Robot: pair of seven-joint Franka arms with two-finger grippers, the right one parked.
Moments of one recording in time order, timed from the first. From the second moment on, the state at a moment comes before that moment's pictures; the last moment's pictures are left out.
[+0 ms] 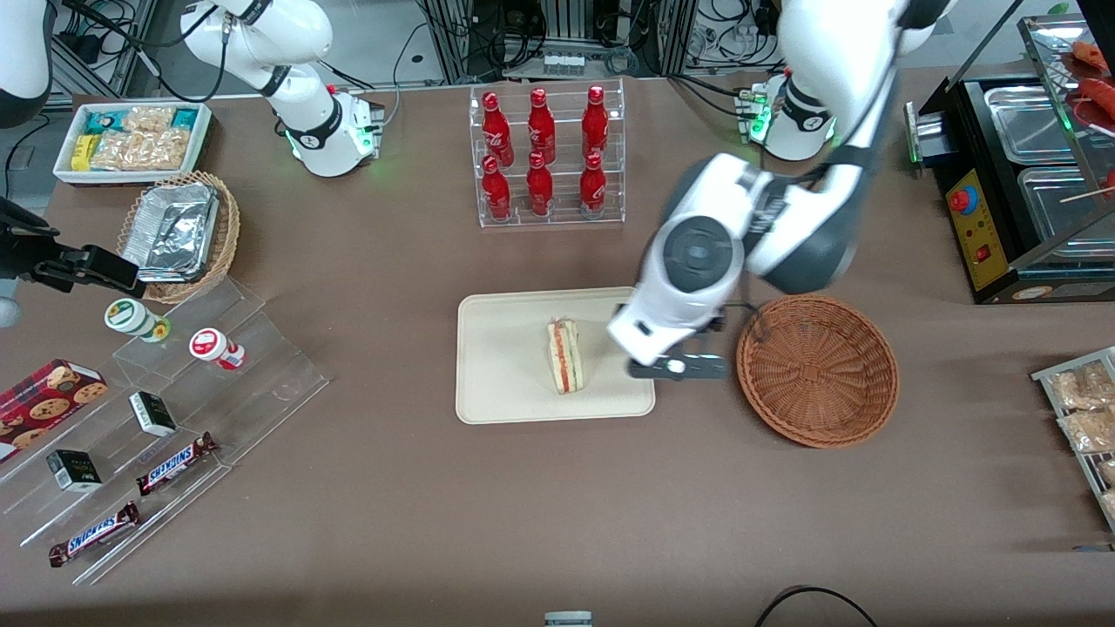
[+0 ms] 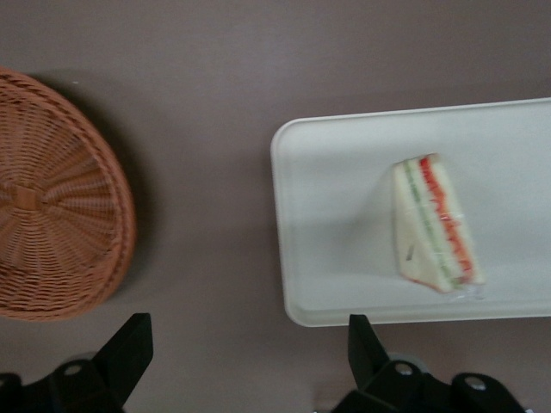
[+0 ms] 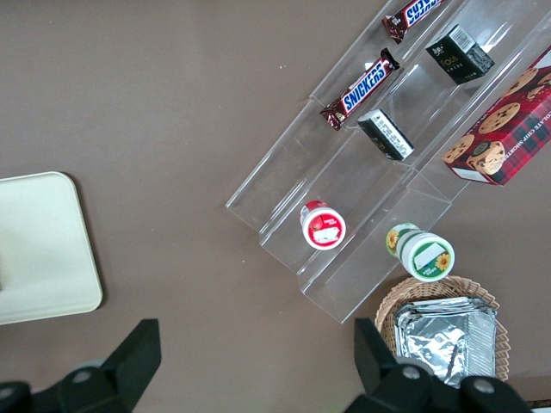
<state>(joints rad) -0.51 0.48 -0.02 -1.37 -0.02 1.68 -0.46</state>
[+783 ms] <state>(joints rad) -0.21 0.18 -0.01 -1.60 -0.02 1.54 -0.08</state>
